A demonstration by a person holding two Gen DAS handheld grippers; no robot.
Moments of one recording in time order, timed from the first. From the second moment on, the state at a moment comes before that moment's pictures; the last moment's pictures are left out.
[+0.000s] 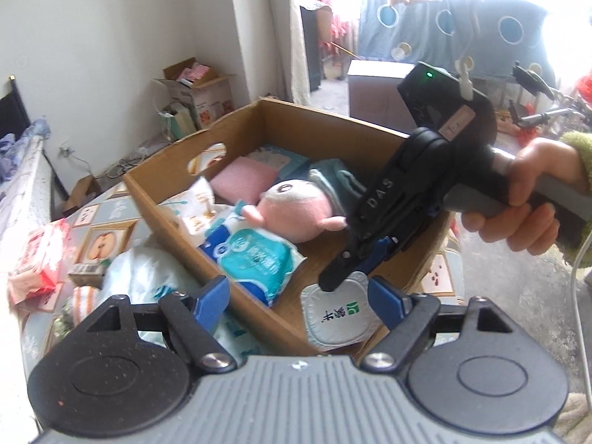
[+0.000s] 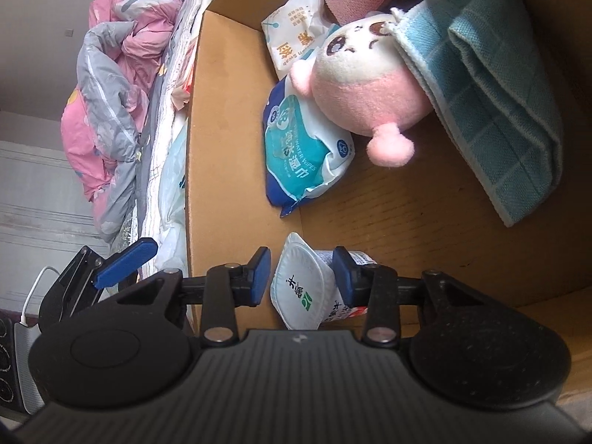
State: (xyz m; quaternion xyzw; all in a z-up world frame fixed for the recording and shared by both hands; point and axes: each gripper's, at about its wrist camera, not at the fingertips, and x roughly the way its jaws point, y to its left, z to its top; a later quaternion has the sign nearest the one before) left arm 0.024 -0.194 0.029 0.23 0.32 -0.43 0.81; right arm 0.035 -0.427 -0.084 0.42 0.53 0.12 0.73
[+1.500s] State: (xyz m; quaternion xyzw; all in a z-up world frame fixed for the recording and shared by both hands) left arm 0.249 -0.085 -0.062 0.18 0.43 -0.24 0.85; right arm 0.381 -0.224 -0.061 0.14 0.56 0.19 0.80
